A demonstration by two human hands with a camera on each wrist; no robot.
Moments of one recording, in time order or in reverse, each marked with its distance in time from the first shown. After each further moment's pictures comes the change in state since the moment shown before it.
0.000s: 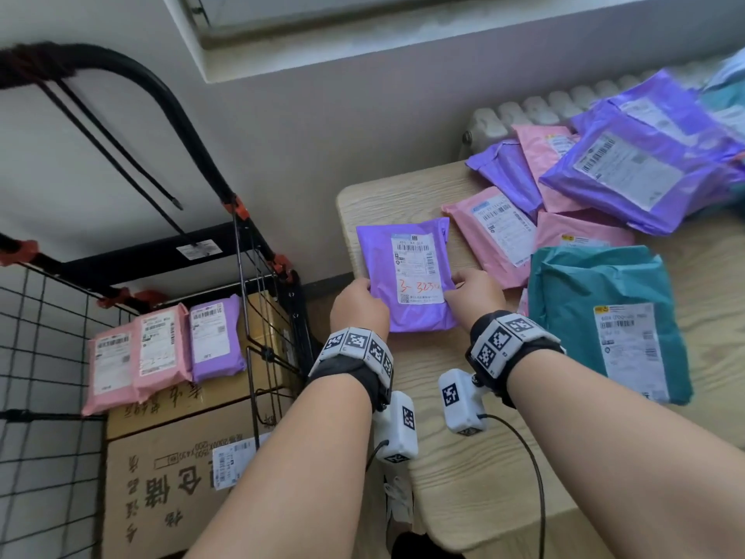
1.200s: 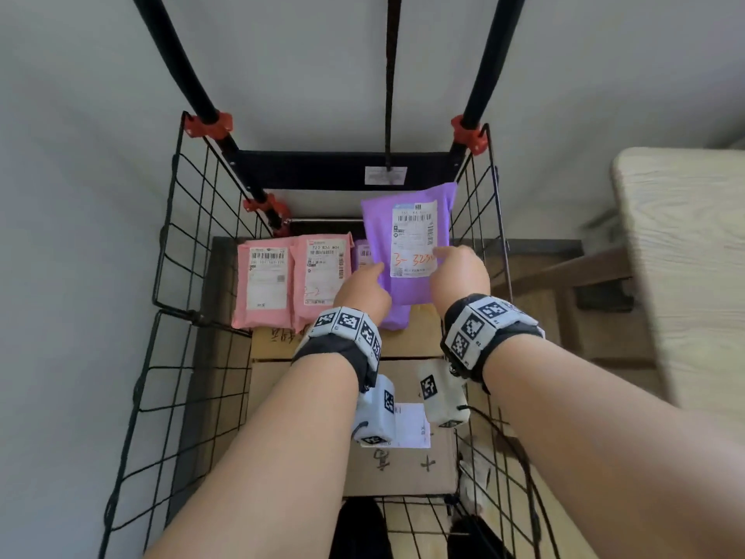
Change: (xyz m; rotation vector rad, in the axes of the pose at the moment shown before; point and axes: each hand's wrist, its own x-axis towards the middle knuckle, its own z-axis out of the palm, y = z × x) left_hand 0.118 -0.305 -0.185 -0.028 -0.220 -0.124; right_hand -0.068 -0.240 0.316 -0.226 -0.217 -0.150
